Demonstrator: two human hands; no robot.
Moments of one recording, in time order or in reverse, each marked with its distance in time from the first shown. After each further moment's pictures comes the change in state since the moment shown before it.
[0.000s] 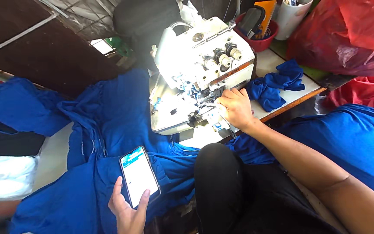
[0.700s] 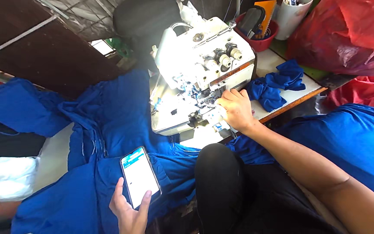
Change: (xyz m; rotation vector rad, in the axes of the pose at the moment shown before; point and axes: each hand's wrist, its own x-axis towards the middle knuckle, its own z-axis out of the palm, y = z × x) left_hand -0.002 -0.003 0.000 0.017 -0.011 0.020; right_hand -0.001 -0.006 -0.001 -0.049 0.012 -0.015
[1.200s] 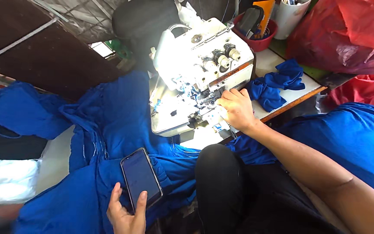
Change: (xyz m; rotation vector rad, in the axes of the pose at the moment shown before) left_hand -0.001 0.009 -0.003 -0.036 0.083 0.034; right_hand 0.002 0.003 -0.005 0.013 -0.024 -0.015
